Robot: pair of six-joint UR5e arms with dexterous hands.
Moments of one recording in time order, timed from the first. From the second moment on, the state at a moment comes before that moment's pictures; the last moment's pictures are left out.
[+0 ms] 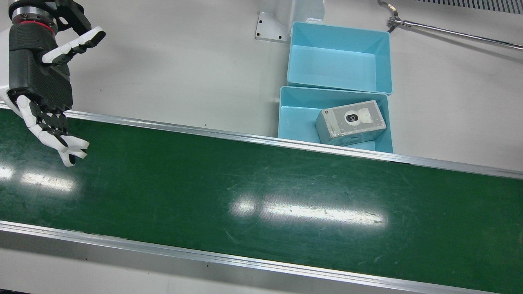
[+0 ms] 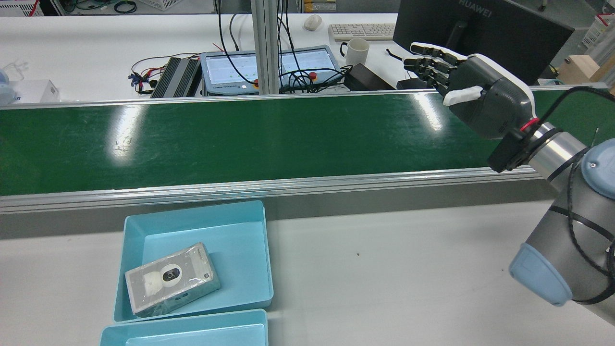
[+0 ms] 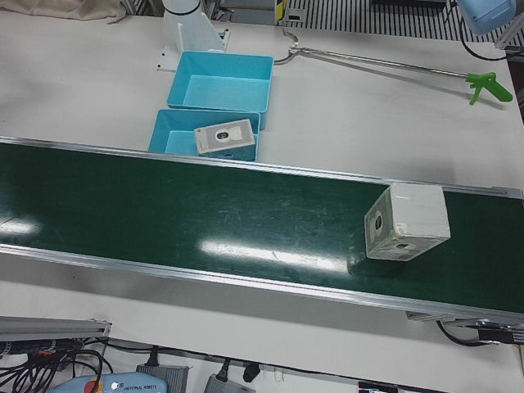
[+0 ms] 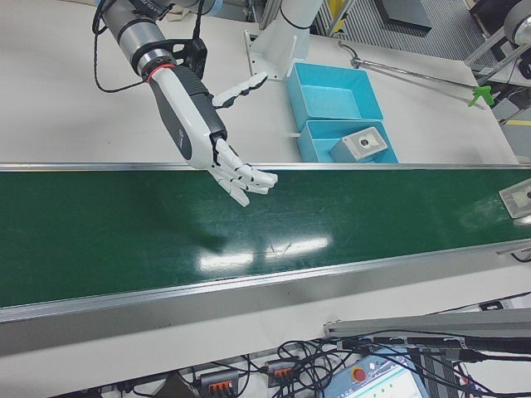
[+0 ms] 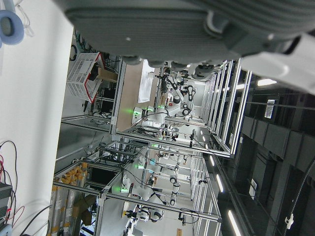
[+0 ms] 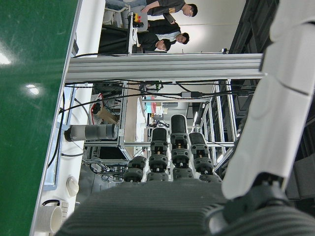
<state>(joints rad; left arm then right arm) -1.80 -1.80 -1.75 0.42 1.92 -0.16 0.95 -1.31 2.09 -3.62 -1.29 -0.10</state>
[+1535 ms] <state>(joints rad) -1.80 -1.80 -1.75 0.42 1.92 -0.16 0.95 -1.30 2.07 -3.61 -1.28 -0.09</state>
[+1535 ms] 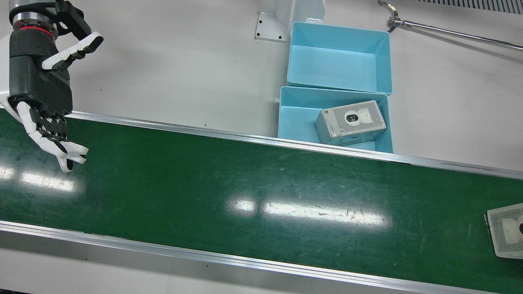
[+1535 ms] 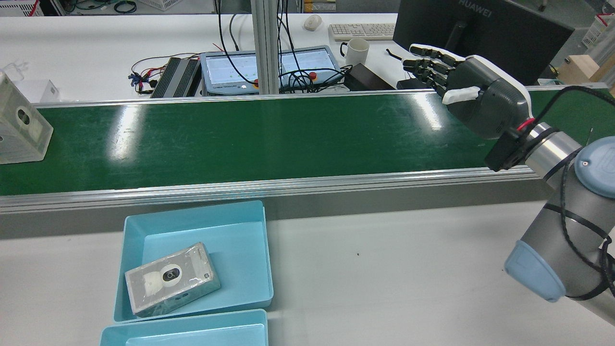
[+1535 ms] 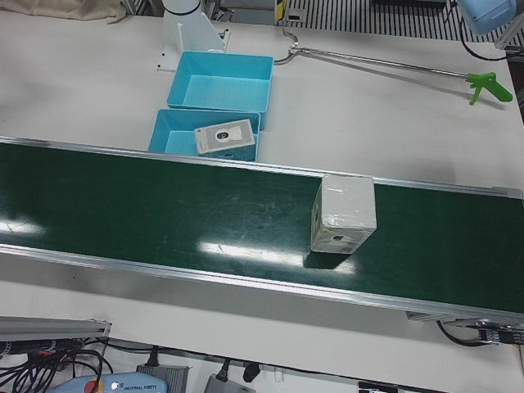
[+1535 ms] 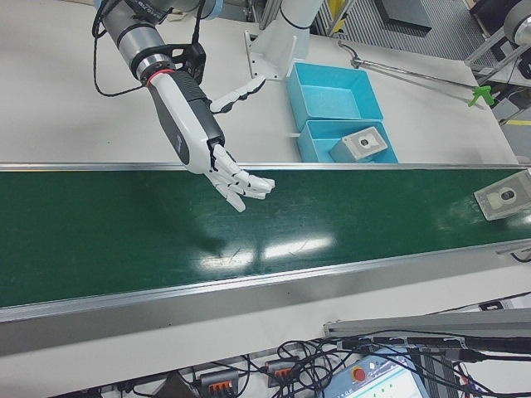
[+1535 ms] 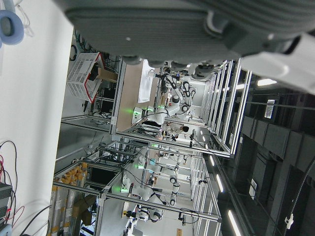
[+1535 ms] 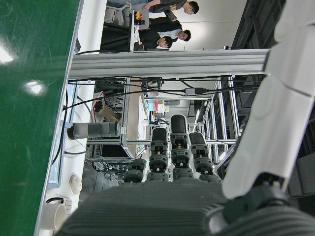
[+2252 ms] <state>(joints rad) -1.80 -1.80 -1.75 0.42 1.92 -0.16 0.95 -1.26 2.02 -3.59 -1.28 -0.10</state>
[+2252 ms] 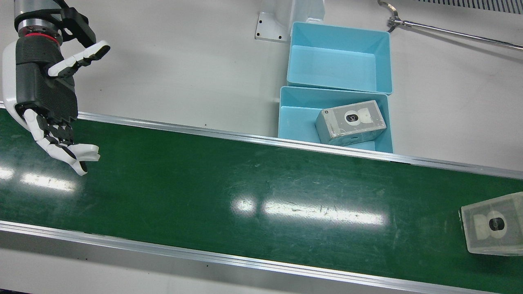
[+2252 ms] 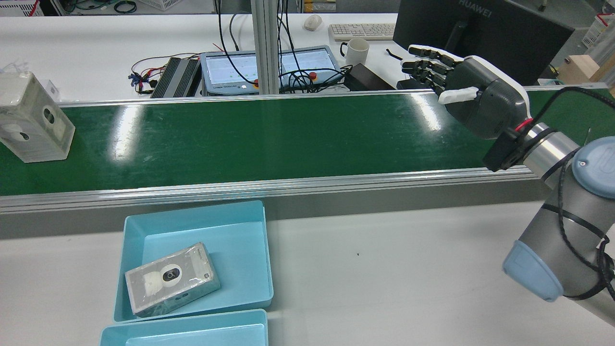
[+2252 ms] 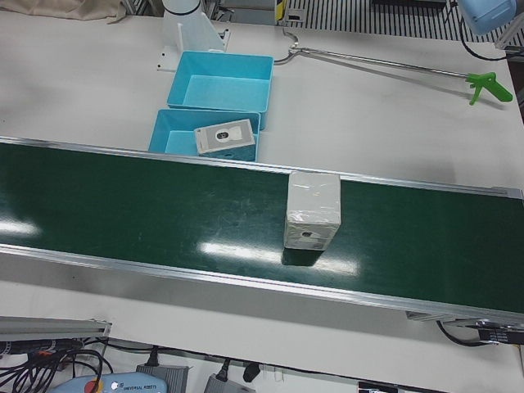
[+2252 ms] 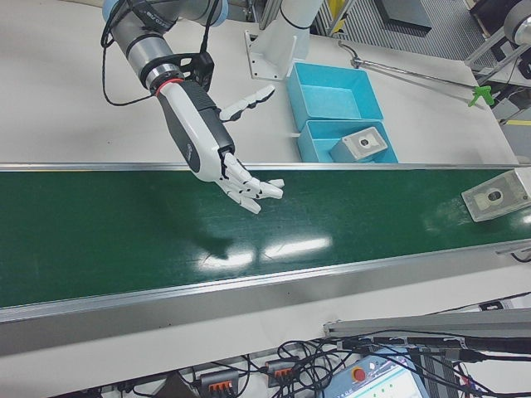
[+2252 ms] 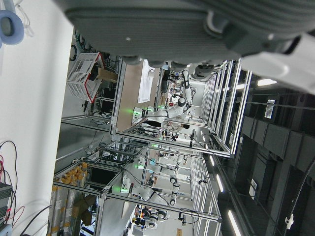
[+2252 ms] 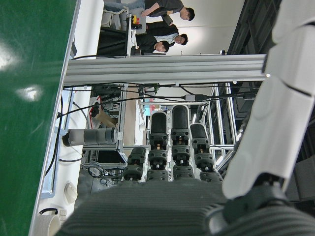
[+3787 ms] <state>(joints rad) -1.80 -1.80 -1.75 0.42 1.92 -0.16 0.86 -1.21 1.88 -3.38 -1.27 -0.11</state>
